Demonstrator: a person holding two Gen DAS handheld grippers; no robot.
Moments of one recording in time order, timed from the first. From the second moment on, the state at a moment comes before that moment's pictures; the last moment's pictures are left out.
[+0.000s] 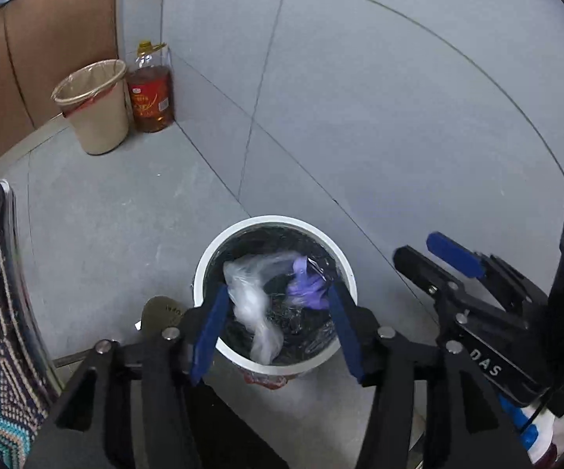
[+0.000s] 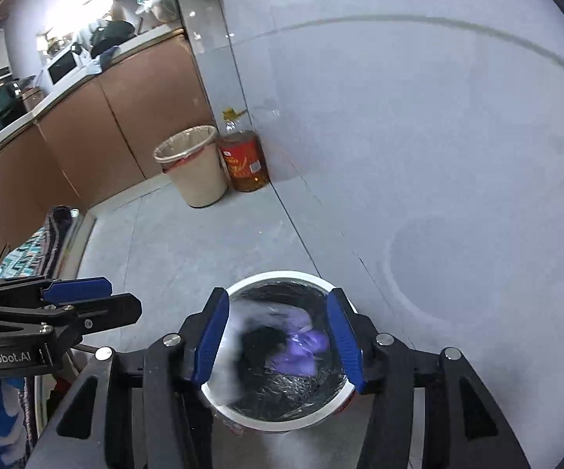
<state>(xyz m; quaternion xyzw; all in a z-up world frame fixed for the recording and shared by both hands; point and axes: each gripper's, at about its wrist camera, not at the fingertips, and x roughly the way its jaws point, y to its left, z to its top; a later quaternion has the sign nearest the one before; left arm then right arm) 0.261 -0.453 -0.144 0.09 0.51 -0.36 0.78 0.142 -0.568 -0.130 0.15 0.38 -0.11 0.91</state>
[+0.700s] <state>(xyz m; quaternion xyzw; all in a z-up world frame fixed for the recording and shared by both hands) 0.152 -0.315 -0.005 0.06 0.35 -0.34 0.87 0.022 -0.485 -0.001 0.12 0.25 -0.06 0.96</state>
